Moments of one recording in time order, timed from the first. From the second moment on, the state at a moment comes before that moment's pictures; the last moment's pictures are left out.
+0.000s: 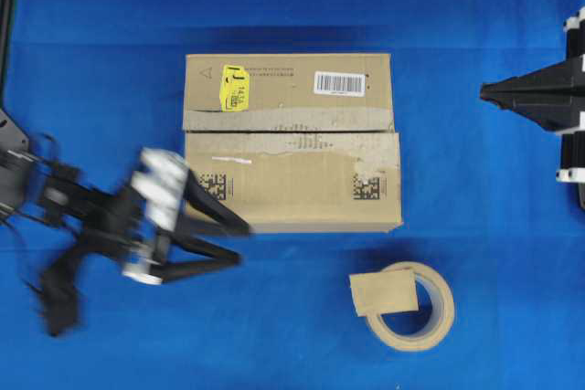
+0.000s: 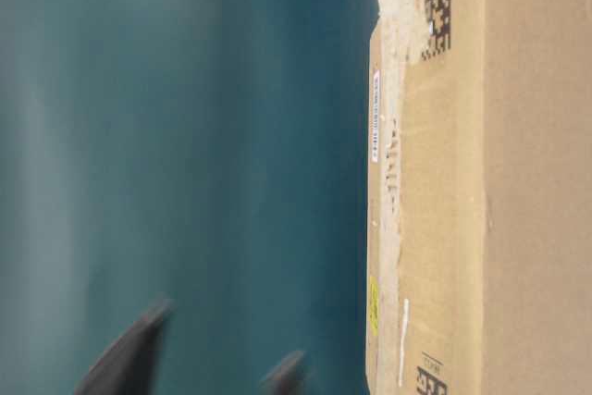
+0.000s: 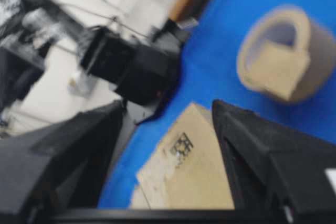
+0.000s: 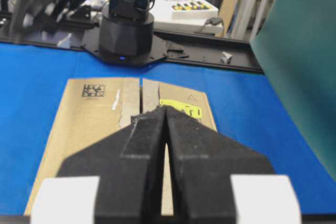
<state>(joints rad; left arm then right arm) -0.28 -0.22 0.90 0.03 -0.58 1.09 -0.06 -0.94 1.16 0.00 -0.26 0.00</state>
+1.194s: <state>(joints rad) -0.30 0.40 0.41 0.01 -0.40 1.36 -0.06 -0.92 1.17 0.00 -0.26 -0.01</state>
